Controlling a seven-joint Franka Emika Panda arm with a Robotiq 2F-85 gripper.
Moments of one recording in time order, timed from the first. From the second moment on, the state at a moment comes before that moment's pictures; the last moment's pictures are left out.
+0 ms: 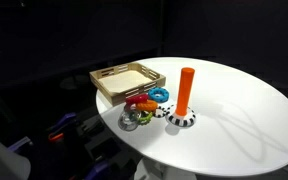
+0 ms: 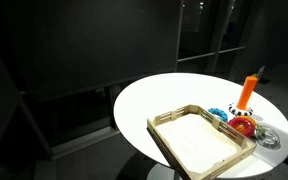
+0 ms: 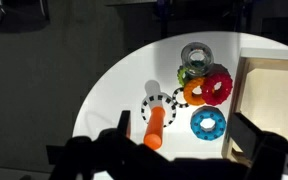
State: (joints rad) arm -0.10 -0.46 0.00 -2.28 -0.19 1.73 0.02
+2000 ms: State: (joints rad) arm -0.04 -0.17 -0.05 -2.36 -0.01 2.17 0.00
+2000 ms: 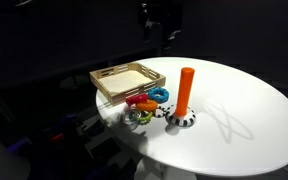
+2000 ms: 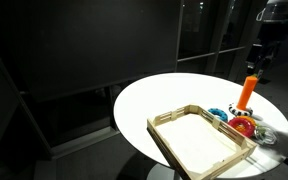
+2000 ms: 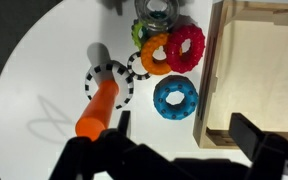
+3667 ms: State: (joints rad) arm -0.03 0.14 -0.04 -2.34 -0.01 2.45 0.02
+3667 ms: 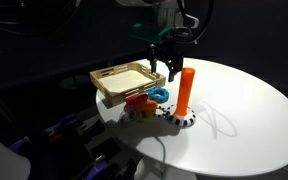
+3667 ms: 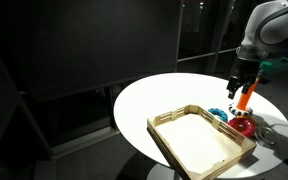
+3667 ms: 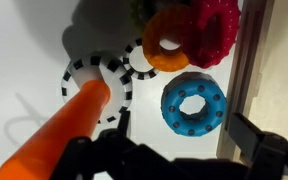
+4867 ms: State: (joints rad) arm -0.03 0.38 -0.06 -2.25 -0.01 2.55 0.02
